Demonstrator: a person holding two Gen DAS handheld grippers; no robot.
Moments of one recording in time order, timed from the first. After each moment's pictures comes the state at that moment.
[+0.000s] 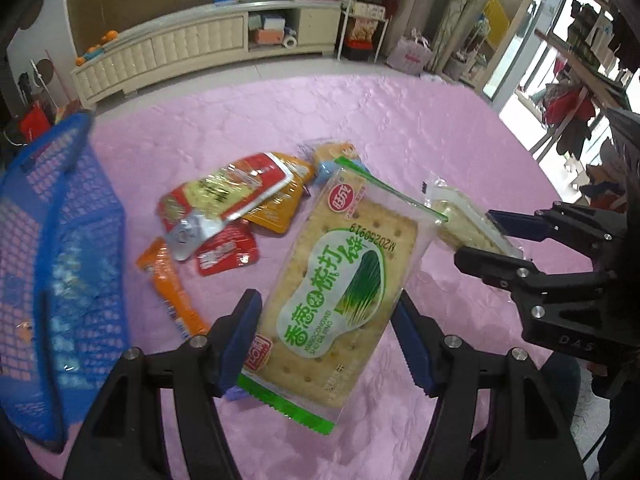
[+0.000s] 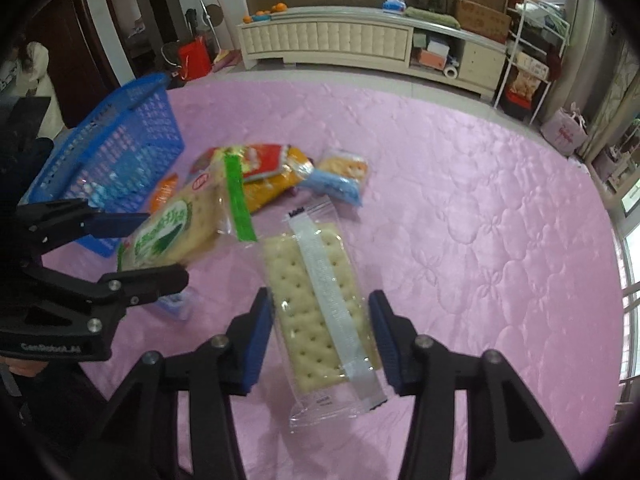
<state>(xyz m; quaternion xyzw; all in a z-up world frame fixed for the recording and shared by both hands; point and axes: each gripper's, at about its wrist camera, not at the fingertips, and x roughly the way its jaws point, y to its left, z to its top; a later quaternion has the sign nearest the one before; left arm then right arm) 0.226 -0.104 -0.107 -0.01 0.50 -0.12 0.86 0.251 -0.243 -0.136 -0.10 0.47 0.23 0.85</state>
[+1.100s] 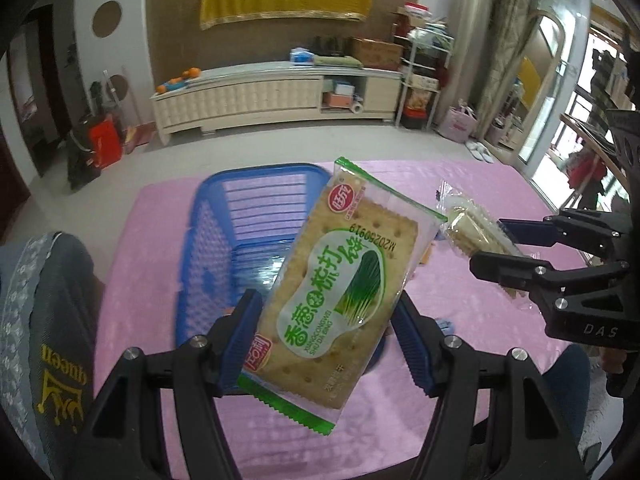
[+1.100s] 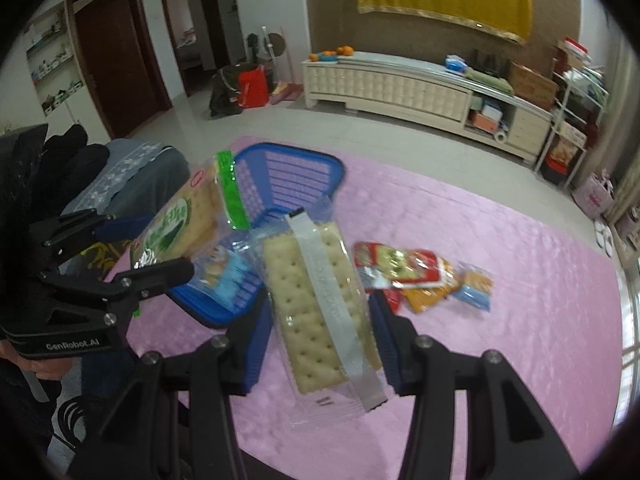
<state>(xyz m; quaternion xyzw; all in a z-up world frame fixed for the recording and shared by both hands) 0.138 0.086 -0.013 -0.02 0.41 -0.03 0.91 0.199 -0.055 -0.043 -0.12 0.41 0.30 0.85</state>
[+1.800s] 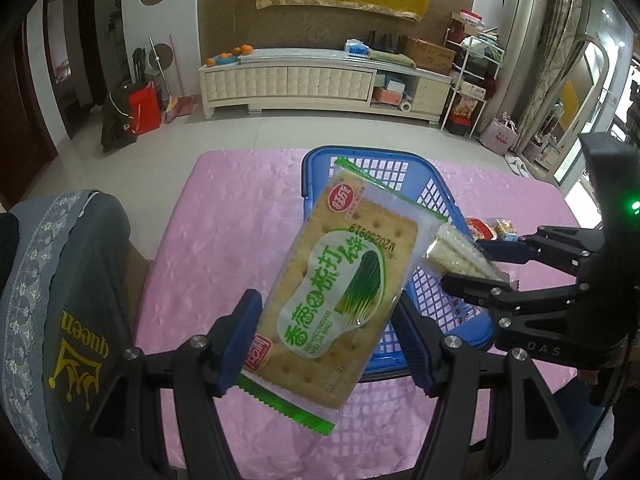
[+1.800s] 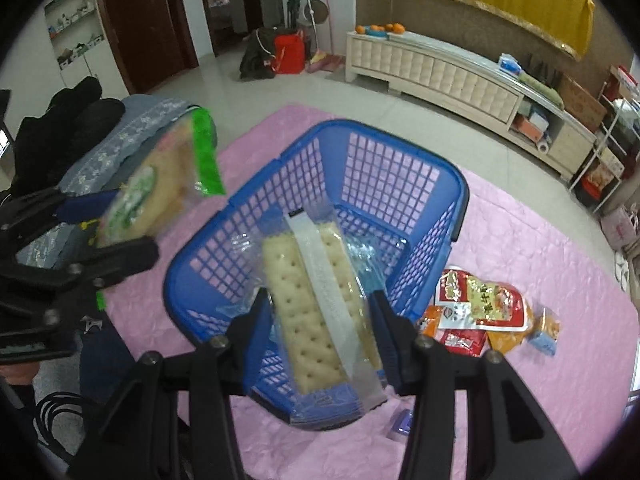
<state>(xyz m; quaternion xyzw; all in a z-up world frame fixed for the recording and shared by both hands) 0.124 0.168 -0.029 -0.06 0.43 0.03 0.90 0.220 0.055 -0.096 -0.18 0.45 0.33 0.81</state>
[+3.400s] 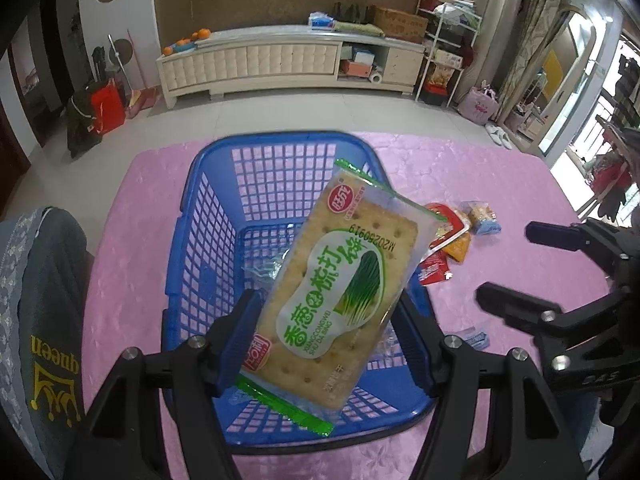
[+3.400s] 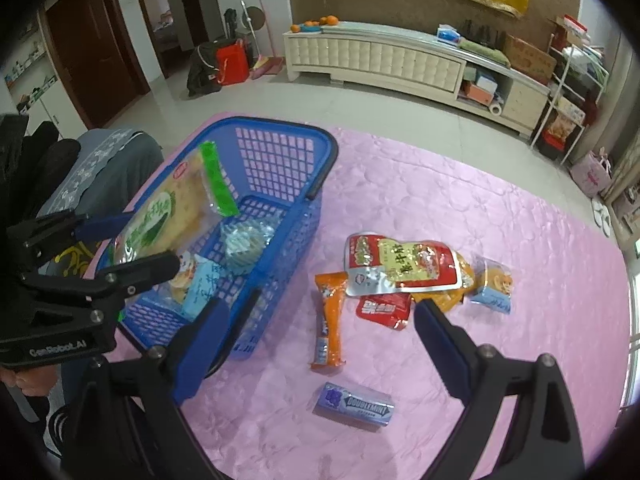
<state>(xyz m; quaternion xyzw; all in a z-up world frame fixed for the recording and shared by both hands) 0.197 0.109 -0.064 -0.04 0.47 -0.02 0.88 0.256 -0.035 -0.089 -0.11 0.46 0.26 0.84</state>
